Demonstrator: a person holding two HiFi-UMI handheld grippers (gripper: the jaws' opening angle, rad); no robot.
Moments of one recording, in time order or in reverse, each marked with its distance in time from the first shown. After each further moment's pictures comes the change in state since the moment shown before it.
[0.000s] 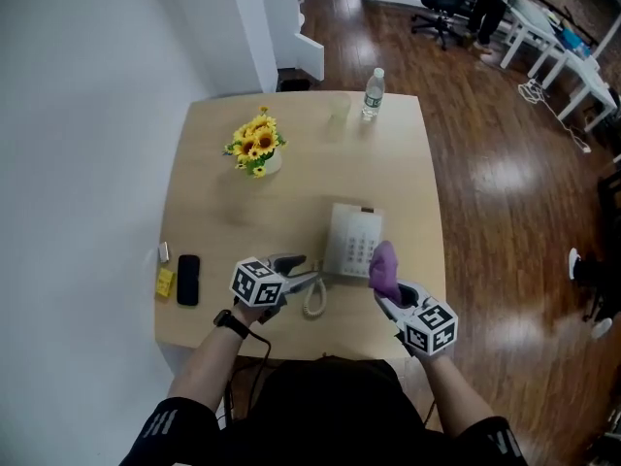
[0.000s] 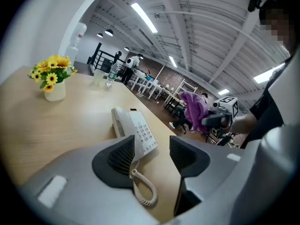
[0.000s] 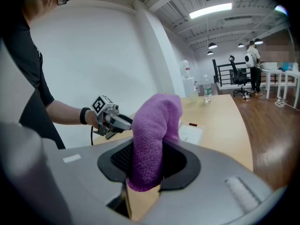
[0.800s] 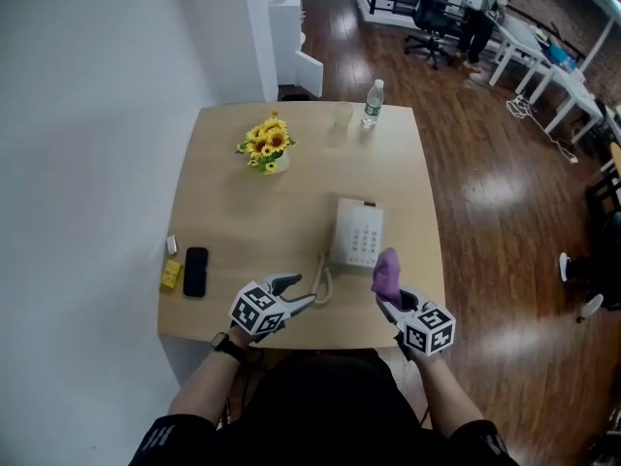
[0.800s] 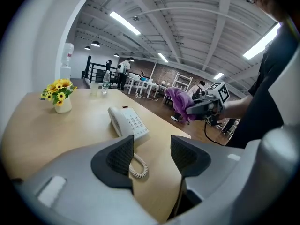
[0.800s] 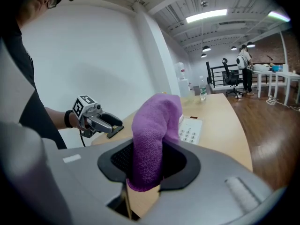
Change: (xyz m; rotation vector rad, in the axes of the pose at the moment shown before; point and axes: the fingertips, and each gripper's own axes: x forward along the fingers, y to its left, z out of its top) left arm -0.068 -0.068 -0.054 0.194 0.015 0.059; right arm -0.024 0.049 -0.030 0.029 -0.021 -0.076
